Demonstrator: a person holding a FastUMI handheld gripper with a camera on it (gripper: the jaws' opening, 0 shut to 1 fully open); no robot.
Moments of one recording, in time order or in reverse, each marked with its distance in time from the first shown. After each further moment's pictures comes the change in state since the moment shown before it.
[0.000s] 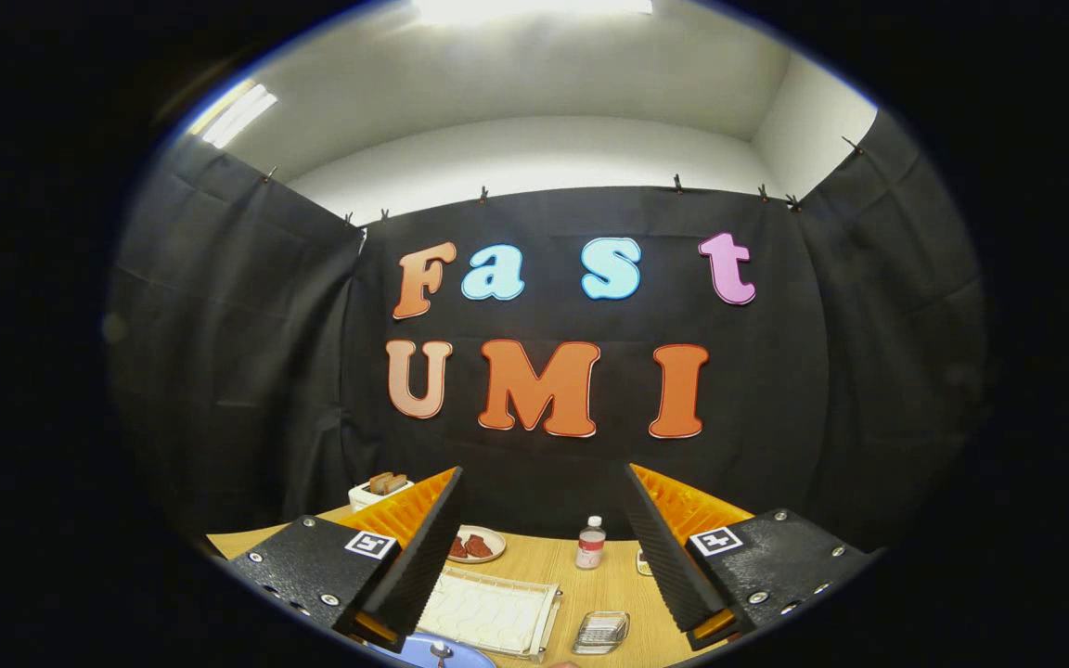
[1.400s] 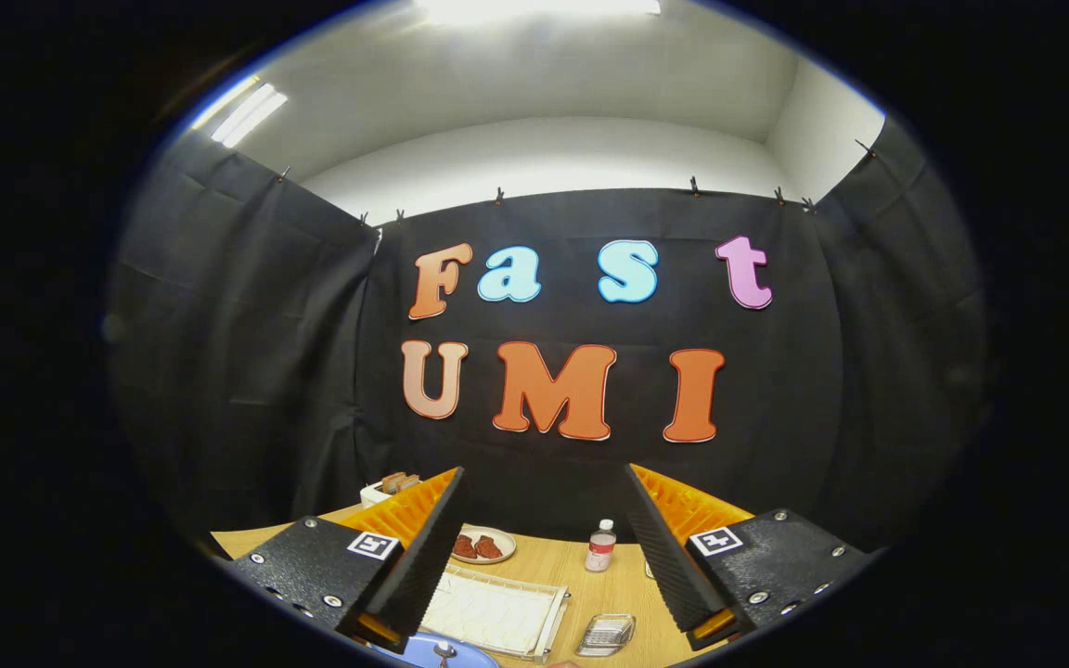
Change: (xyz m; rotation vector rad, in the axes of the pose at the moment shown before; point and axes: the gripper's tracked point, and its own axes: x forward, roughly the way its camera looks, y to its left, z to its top) arm 0.003 0.013 0.006 -0.009 0.000 0.043
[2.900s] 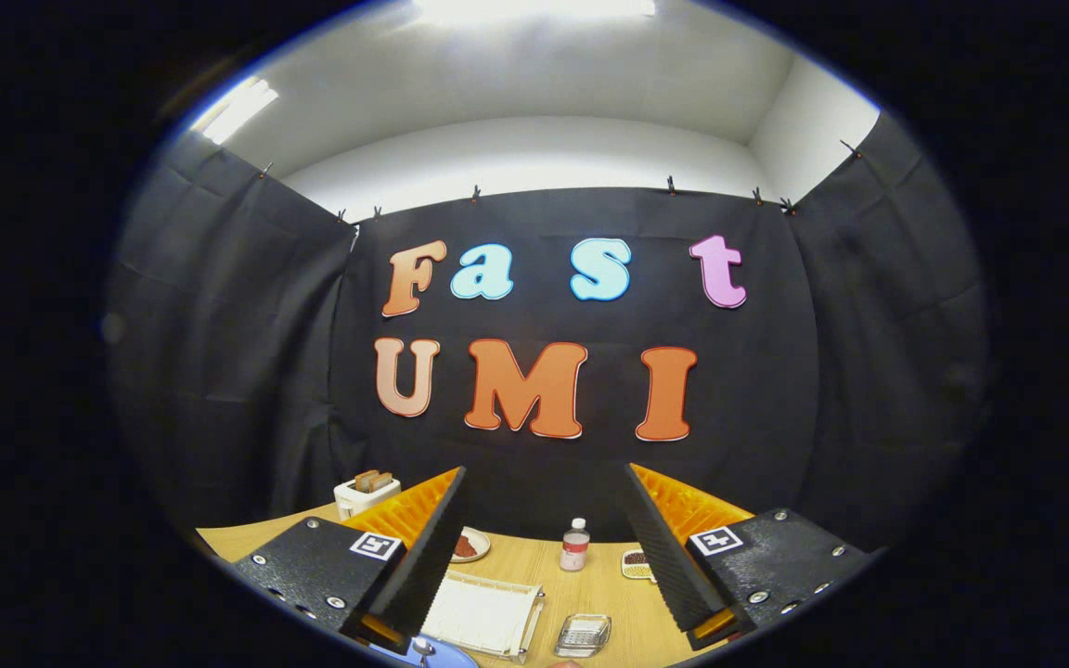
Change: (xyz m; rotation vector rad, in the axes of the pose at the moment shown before) arm 0.000 -0.028 0.001 -0.016 -0.017 -0.077
